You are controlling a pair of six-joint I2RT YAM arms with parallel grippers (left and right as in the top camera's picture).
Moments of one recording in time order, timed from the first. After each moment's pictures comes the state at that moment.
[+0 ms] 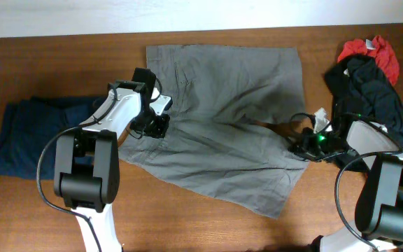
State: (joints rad) left arm -0.19 2.12 1.48 -0.91 0.19 0.16; right arm -0.27 1.77 0.99 -0.74 -0.53 0.05
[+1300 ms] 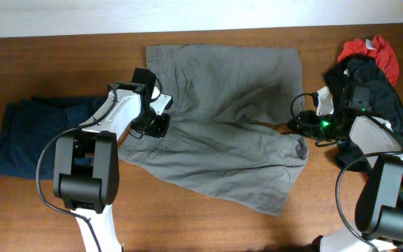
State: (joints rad) left arm -0.19 2.11 1.47 -0.87 0.20 0.16; right arm -0.27 1.77 1.05 -0.56 -0.59 -0.01
